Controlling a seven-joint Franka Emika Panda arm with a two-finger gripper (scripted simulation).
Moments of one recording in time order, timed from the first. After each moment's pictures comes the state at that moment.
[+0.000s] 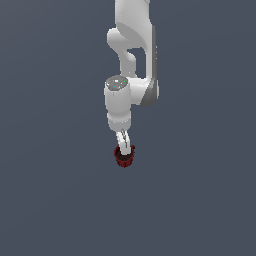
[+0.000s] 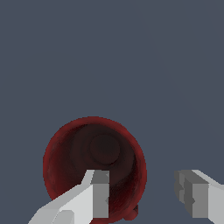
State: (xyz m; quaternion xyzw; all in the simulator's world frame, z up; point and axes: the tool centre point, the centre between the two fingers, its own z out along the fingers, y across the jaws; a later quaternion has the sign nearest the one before) arm -0.013 -0.031 0.105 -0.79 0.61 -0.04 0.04
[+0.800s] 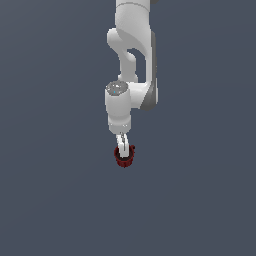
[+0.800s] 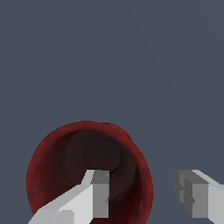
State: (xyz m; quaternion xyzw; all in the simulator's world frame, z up) arm -0.012 -0.032 0.087 -0.77 0.63 -0.05 0.04
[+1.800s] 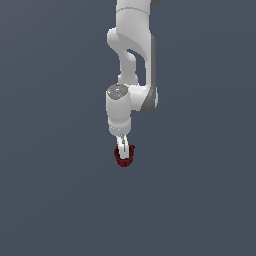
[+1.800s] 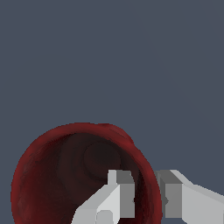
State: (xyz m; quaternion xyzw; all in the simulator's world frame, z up) arm -0.013 -0.032 0.075 -0.77 0.63 -0.04 0.04
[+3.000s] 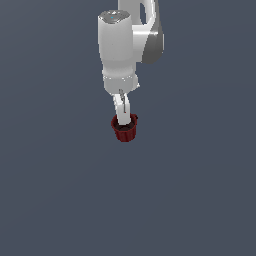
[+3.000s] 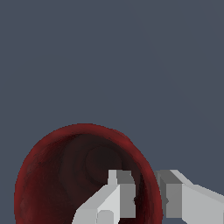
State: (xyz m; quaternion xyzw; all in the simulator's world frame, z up) arm -0.038 -0.029 0.253 -0.77 0.63 -0.04 0.04
